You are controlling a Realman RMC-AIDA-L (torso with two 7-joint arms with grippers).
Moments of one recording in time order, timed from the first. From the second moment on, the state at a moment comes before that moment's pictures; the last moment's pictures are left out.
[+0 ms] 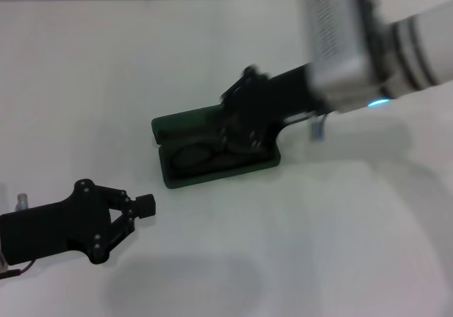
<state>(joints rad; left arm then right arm) -0.25 -2.00 0.84 0.50 1.76 1.72 -0.99 0.71 2.03 -1.66 -1.17 -1.85 -1.15 1.68</state>
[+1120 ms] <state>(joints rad) -0.35 -2.05 0.81 0.48 1.81 1.51 -1.05 0.42 2.02 -1.15 -0.47 -1.53 -1.49 0.89</state>
